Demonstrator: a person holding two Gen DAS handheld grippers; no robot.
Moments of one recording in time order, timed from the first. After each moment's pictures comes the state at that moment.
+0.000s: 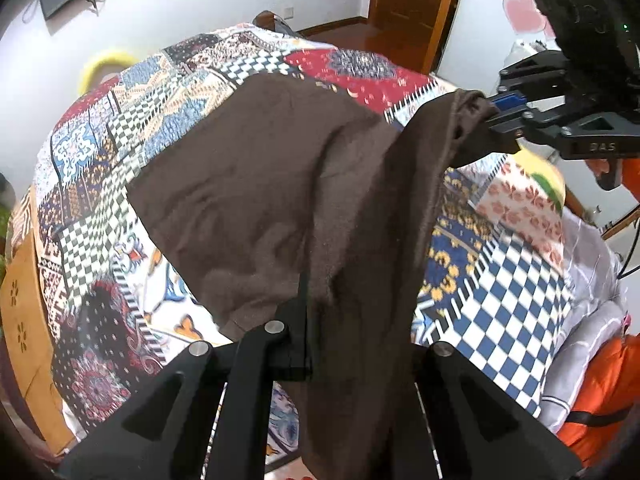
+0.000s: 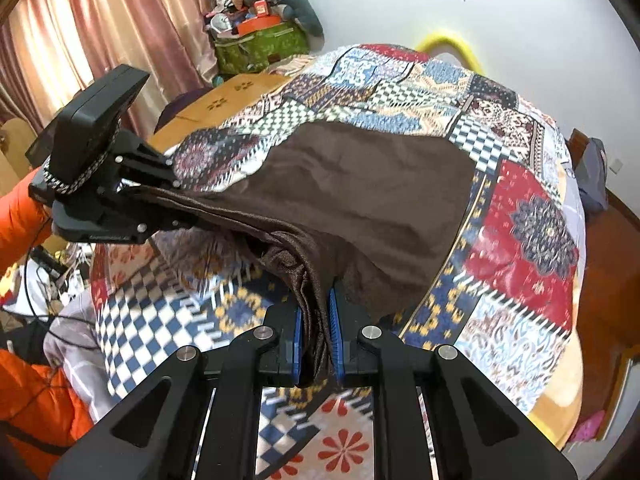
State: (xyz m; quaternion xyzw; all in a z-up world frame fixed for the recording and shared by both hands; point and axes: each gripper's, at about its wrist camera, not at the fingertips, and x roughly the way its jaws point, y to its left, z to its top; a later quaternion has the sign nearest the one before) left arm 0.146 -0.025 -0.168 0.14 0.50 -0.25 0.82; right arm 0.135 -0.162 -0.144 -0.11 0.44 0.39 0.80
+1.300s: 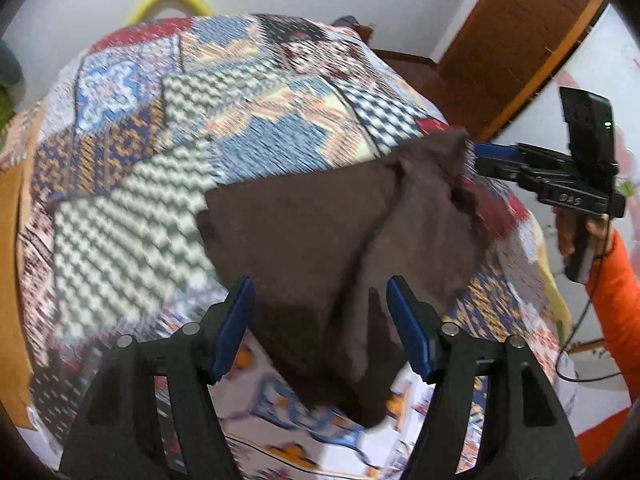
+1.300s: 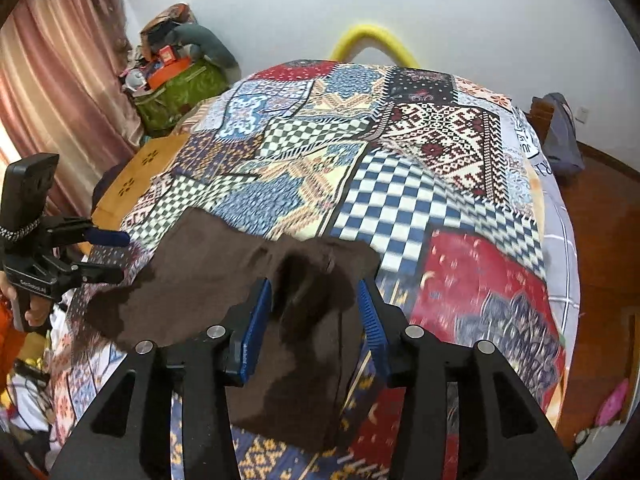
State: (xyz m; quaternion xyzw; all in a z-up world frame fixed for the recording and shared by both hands) left arm 0.297 0.057 -0.186 -0.04 0.54 -0.19 0.82; right arm 0.316 -0.163 -0.166 -0.01 0.46 0.31 0.83
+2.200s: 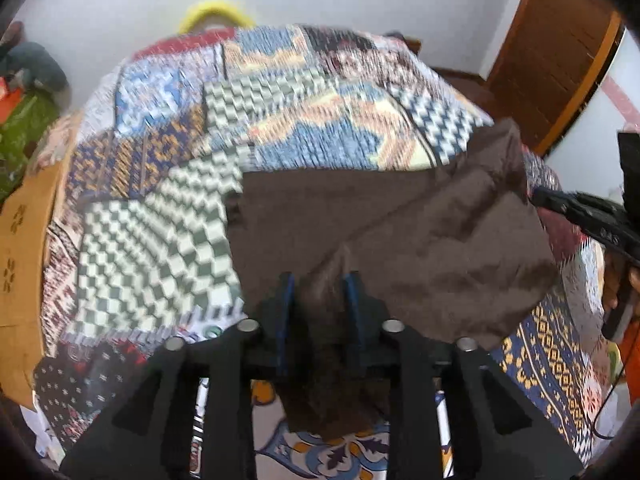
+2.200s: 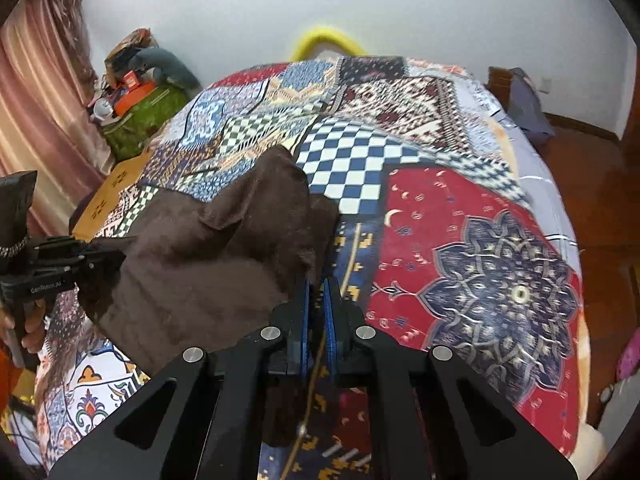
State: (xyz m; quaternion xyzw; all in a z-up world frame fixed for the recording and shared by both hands) left arm 0.309 0.053 -0.209 0.01 0.49 -0.08 0.87; right arm 0.294 -0.188 -0.206 0.04 0.44 0.23 0.87
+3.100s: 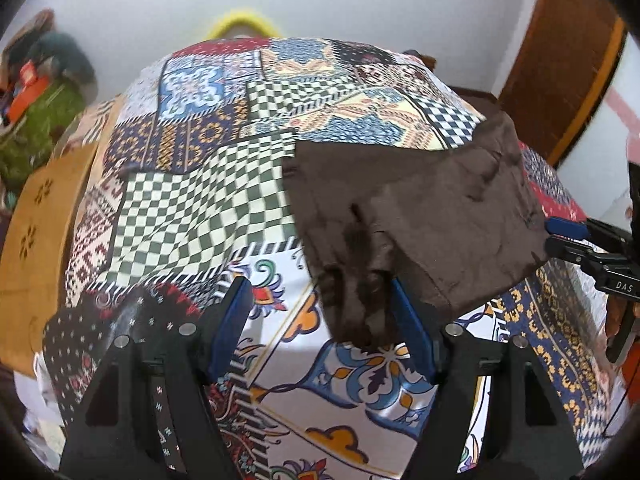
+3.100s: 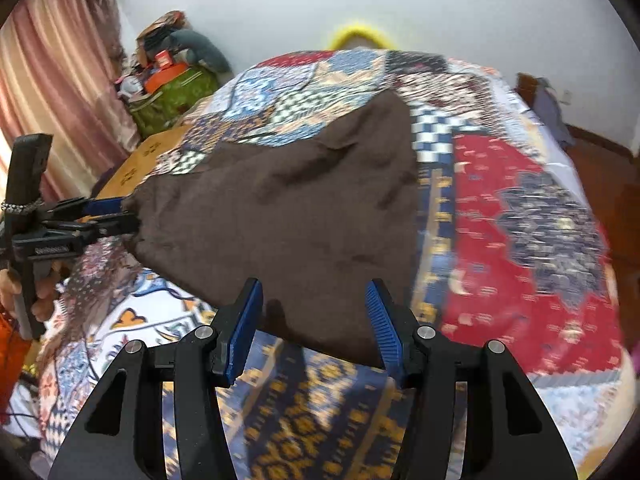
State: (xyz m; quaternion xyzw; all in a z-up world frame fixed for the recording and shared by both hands) left arm 0.249 0.090 -0.207 -0.02 0.47 -0.05 0.88; right arm 0.235 -0.157 -0.209 0.01 0.44 0.26 0.86
